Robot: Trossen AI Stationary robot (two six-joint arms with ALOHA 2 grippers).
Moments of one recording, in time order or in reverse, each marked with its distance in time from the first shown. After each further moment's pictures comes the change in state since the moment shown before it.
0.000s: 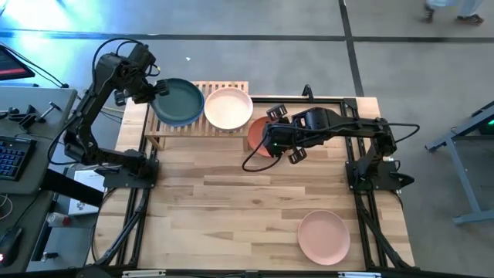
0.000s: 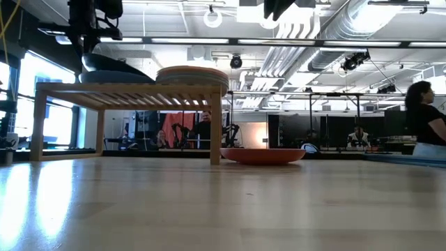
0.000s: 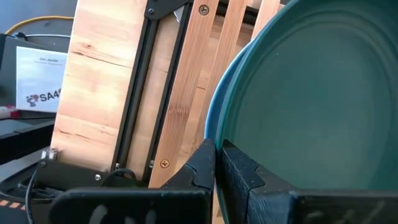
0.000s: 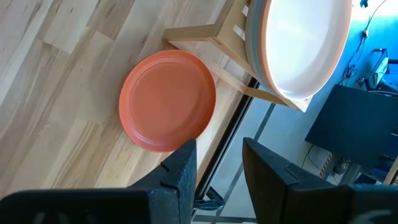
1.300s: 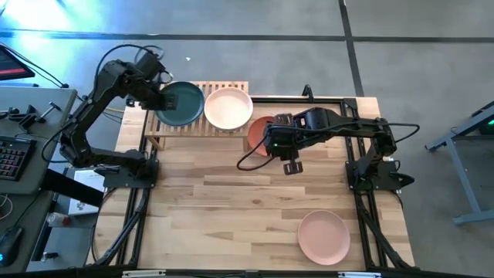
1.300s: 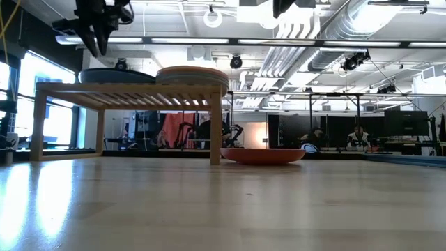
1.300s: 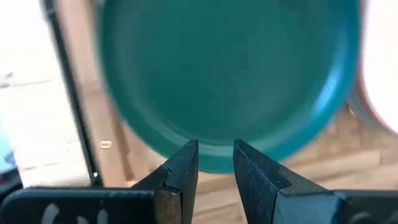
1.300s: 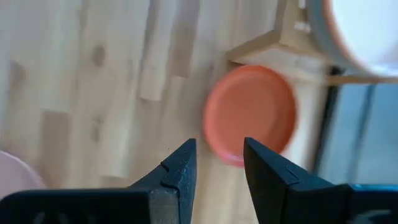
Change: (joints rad) left arm -0.211 -0.046 0.000 0.003 0.142 0.190; right arm -0.001 0.000 -0.001 -0.033 -0.275 0.400
